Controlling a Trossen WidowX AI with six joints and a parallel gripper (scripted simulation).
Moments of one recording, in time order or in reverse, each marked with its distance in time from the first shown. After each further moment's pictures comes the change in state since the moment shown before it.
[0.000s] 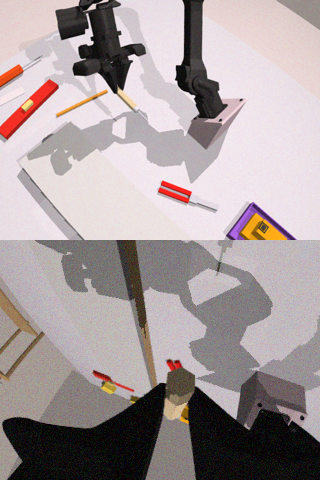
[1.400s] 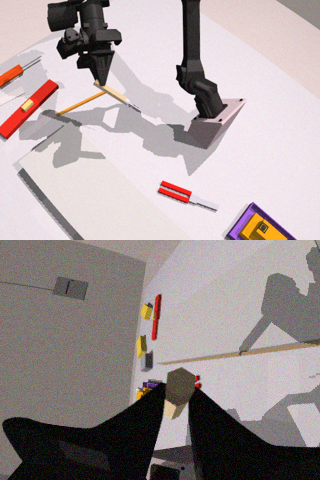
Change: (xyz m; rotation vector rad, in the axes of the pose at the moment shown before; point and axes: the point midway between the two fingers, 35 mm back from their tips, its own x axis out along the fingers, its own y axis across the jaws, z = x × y) arm -0.033 0.046 -0.008 -1.252 0.066 0.484
